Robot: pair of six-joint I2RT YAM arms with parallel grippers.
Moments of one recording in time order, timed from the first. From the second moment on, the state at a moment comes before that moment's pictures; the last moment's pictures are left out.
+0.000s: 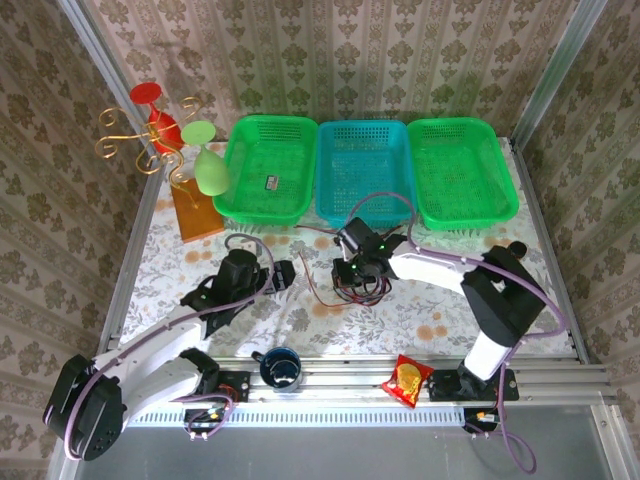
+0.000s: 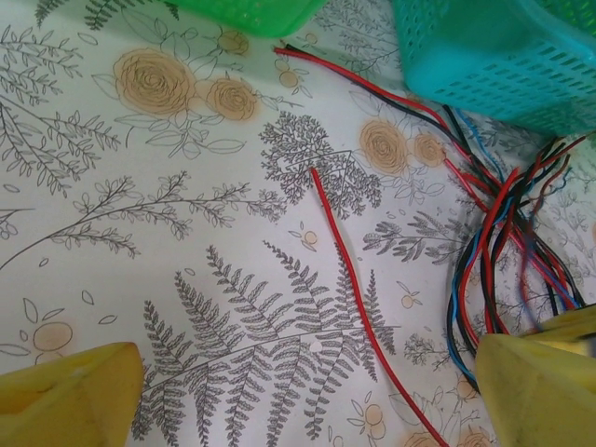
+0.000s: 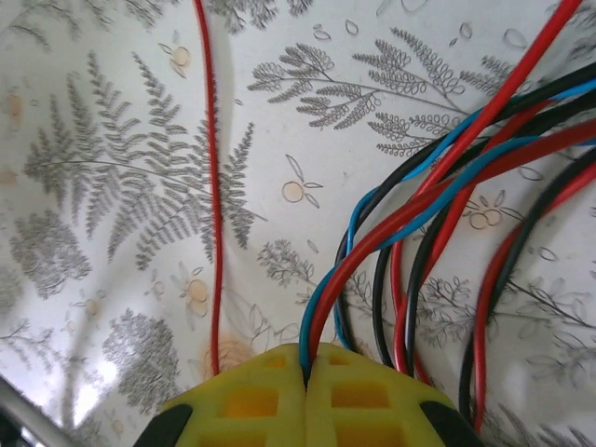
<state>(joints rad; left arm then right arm) -0.65 0.94 0.42 -0.16 -0.05 -0.68 0.72 1.66 1.02 -0.41 -0.21 0.58</state>
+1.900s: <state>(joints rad) -1.01 1.16 0.64 0.38 0.10 0.20 0.66 0.92 1.08 -0.05 -0.23 0.62</state>
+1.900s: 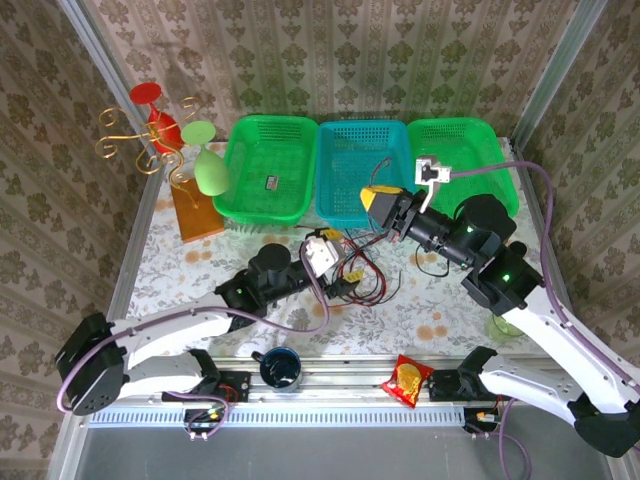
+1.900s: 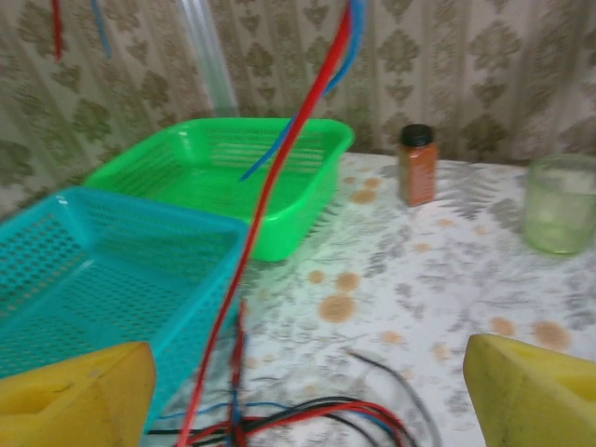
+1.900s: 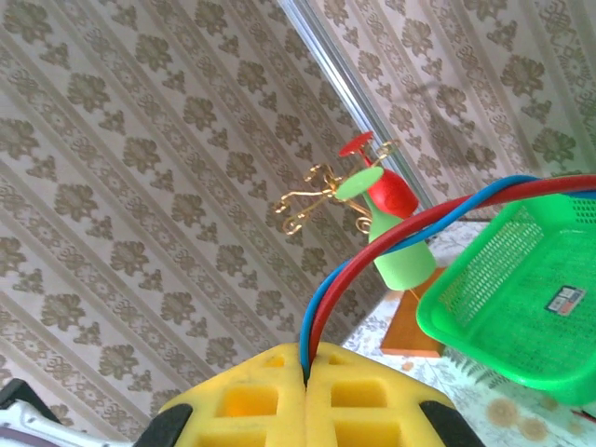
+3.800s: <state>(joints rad) -0.90 1.04 1.04 -0.20 0.16 -0.39 0.41 1.07 0.86 -0.14 -0.40 0.84</state>
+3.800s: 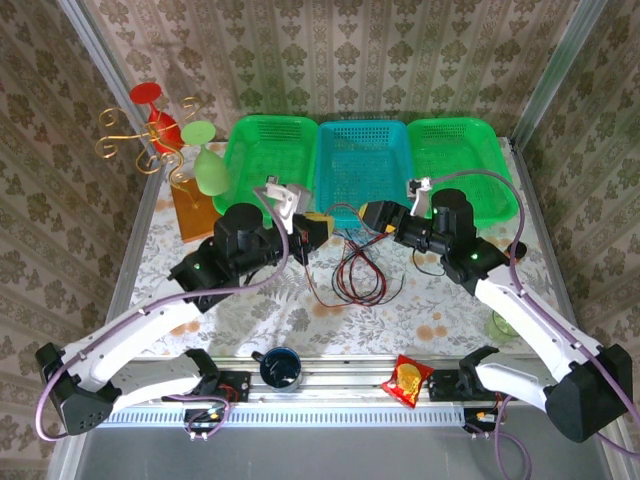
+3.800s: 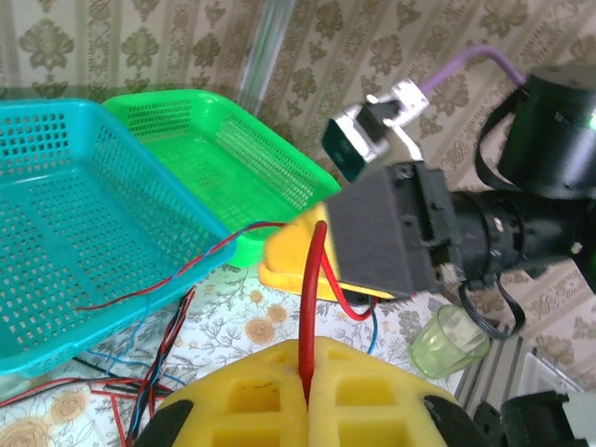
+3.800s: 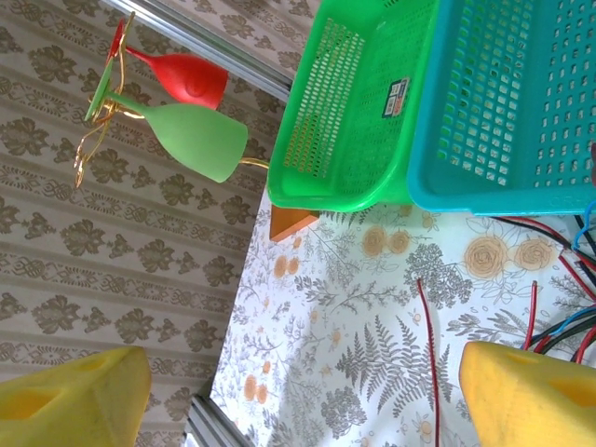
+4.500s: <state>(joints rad) -0.87 1.21 1.22 -0.32 0.23 -0.51 0.33 0.86 0.81 -0.21 -0.44 0.78</state>
